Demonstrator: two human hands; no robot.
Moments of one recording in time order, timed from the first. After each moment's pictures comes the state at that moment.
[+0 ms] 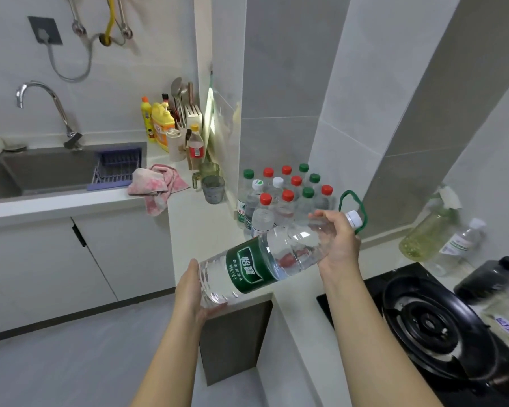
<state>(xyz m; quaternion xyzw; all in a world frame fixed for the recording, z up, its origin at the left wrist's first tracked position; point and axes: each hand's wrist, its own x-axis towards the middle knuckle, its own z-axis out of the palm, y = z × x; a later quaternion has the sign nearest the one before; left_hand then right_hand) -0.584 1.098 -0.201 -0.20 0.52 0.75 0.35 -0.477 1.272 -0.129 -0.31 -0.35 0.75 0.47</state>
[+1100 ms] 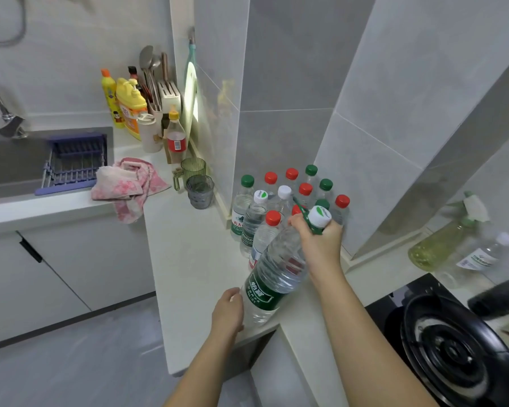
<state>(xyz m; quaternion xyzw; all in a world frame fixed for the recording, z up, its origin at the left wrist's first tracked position) -0.662 1.193 -0.326 0.02 0.76 0.52 0.38 -0.596 1.326 -0.171 -0.39 -0.62 0.54 0.42</state>
